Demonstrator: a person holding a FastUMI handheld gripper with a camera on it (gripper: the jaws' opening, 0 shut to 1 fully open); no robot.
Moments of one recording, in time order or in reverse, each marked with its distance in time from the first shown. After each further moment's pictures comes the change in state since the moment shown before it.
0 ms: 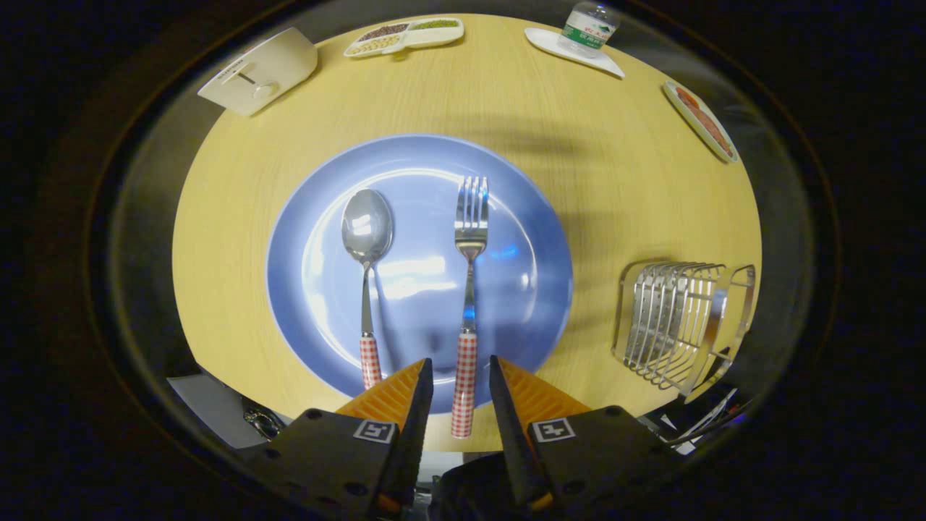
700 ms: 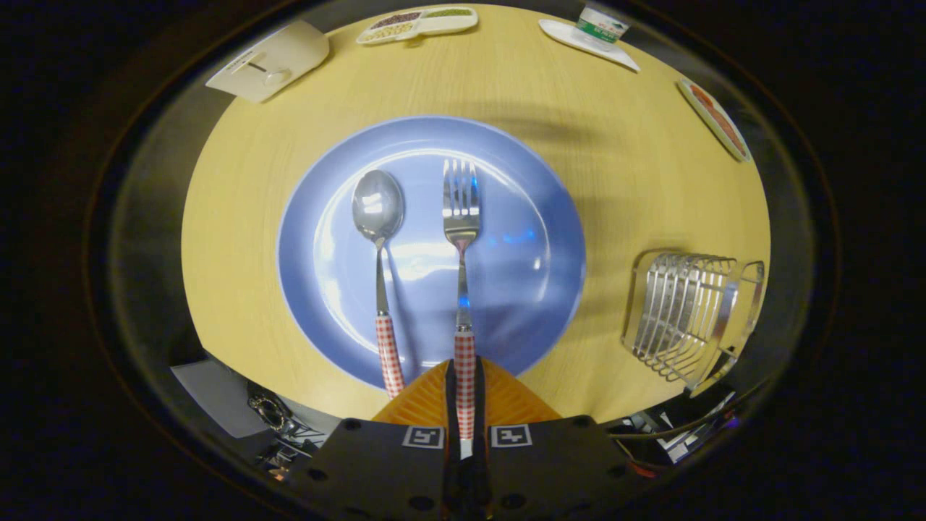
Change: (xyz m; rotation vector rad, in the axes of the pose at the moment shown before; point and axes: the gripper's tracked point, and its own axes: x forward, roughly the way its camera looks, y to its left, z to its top) arm -0.020 -0.005 -0.017 -0.030 0.071 0.009
